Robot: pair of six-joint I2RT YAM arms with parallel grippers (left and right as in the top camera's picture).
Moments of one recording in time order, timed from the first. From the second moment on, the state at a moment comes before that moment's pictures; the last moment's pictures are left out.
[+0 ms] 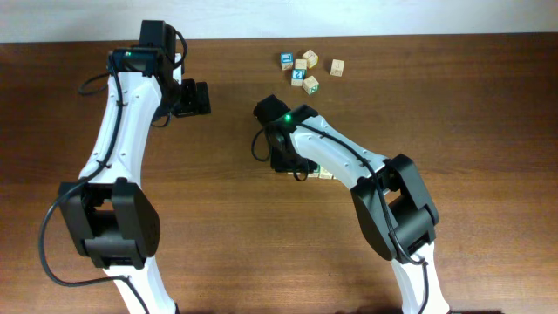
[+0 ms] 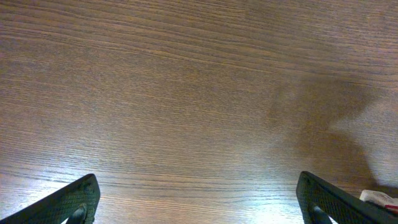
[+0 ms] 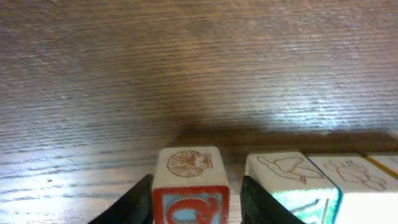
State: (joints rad) left arm -0.05 2.04 1.92 -1.17 -0.02 -0.19; right arm 0.61 2.23 1.73 -1.01 0.12 0.68
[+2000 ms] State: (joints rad) left arm 0.01 2.04 1.92 -1.06 -0.20 -0.33; right arm 0.60 2.35 1.99 -1.25 0.13 0.65
